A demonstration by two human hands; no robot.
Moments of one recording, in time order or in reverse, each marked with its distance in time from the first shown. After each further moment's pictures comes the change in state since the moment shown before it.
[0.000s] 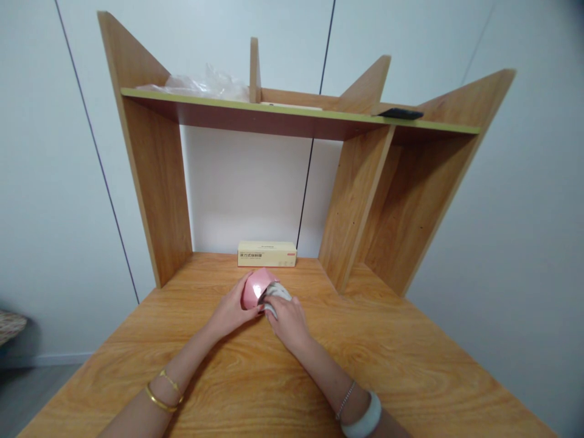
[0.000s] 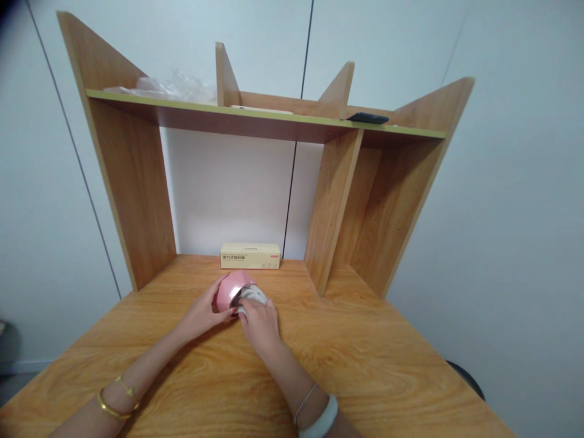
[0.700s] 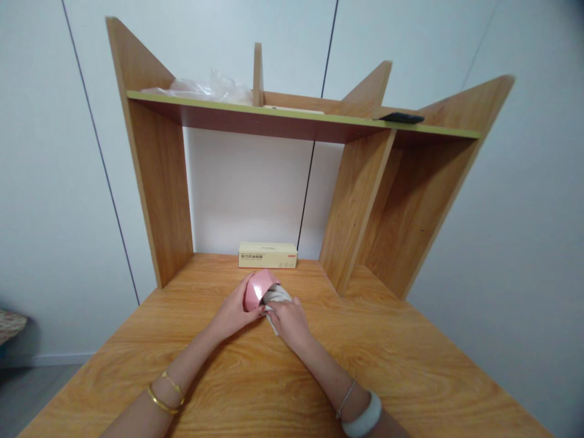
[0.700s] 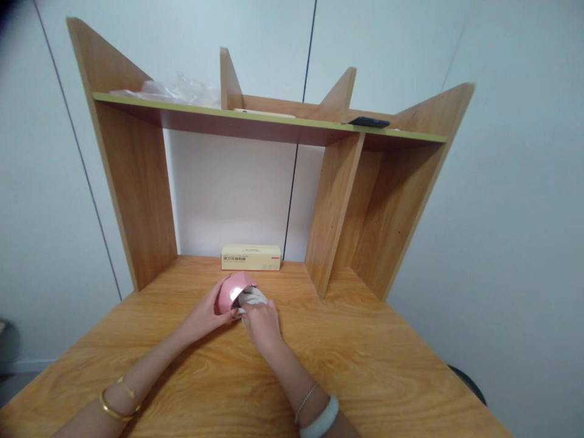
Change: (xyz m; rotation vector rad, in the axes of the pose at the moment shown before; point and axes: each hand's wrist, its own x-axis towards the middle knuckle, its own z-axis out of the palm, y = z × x) left_hand 0.000 0.002 0.001 -0.033 -0.005 -0.011; right_hand 0.005 0.002 -0.002 0.007 -0.089 -0.011
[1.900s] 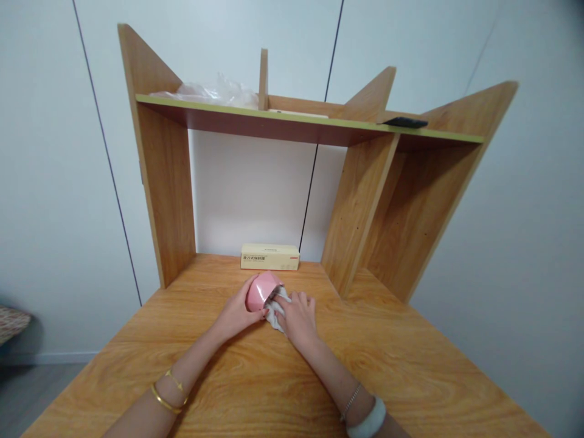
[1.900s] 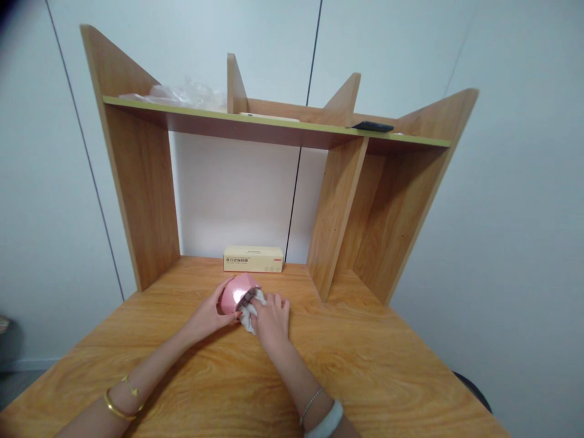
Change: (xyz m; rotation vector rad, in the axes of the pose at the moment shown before) left_hand 0.000 0.004 0.000 -0.090 -0.016 -0.053; right_hand -0.004 0.000 -0.011 -0.225 0.057 0.192
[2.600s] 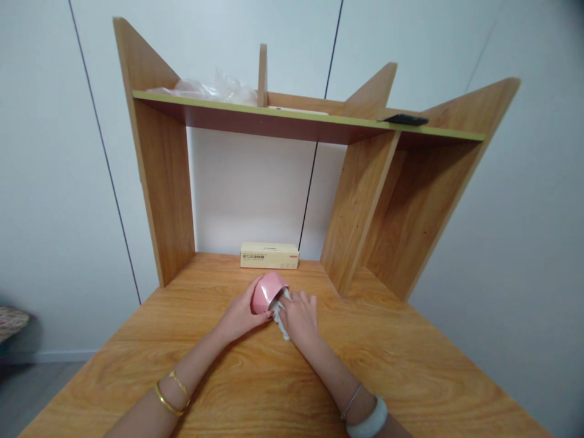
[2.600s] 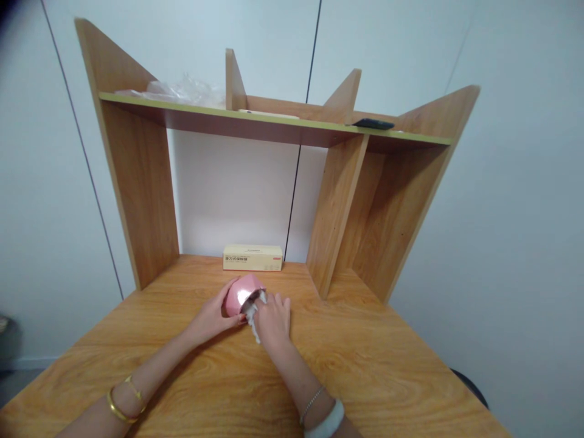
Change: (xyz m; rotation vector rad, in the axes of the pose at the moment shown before) left_hand -0.002 0.006 0.008 0.025 -0.046 0.033; right_hand -0.001 0.004 0.000 -0.027 0.055 -0.018
